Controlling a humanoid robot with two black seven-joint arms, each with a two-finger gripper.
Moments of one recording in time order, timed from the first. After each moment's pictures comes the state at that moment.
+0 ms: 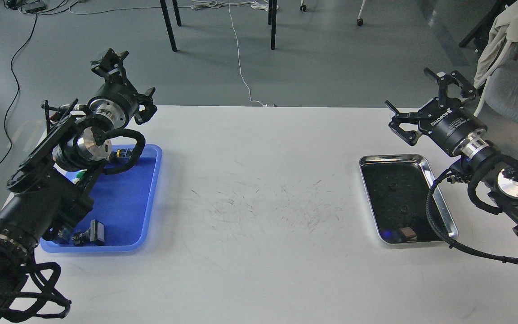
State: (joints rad) left arm -0.73 0.22 -1.09 -0.82 0.32 0.09 -0.02; right arm 0.64 -0.58 0.69 0.95 0.50 0.46 -0.01
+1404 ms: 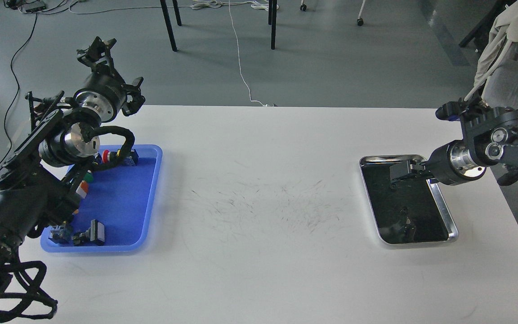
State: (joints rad) left arm -0.73 0.28 -1.07 -0.86 0.33 0.08 -0.04; right arm 1.41 -0.64 -0.63 1.06 -0.80 0.41 -0.09
